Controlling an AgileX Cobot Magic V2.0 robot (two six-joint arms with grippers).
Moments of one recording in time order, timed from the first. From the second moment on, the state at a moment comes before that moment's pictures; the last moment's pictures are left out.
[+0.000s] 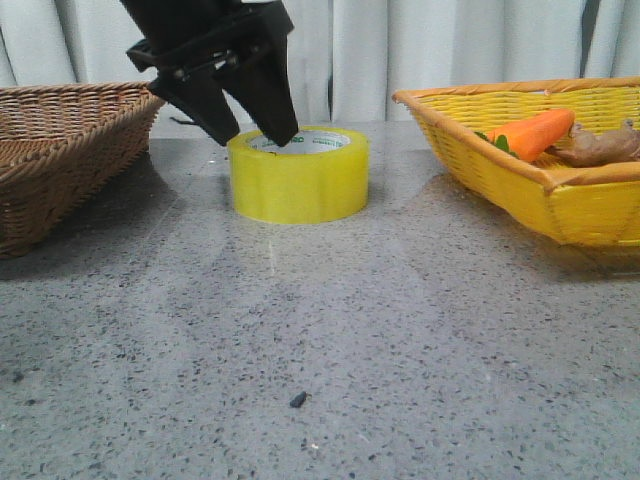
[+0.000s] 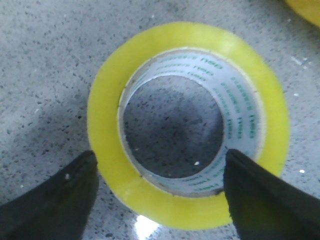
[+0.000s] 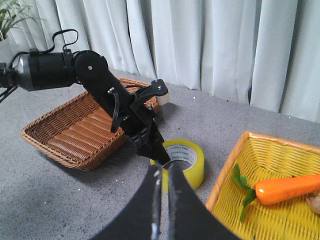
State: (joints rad) left arm -0.50 1.87 -1.63 -0.35 0.98 0.37; right arm 0.66 0.62 -1.14 -0.10 0.81 0.15
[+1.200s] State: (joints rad) left arm -0.30 1.56 -1.86 -0.06 1.16 0.34; right arm 0.66 0.67 -1.14 -0.10 0.80 0.15
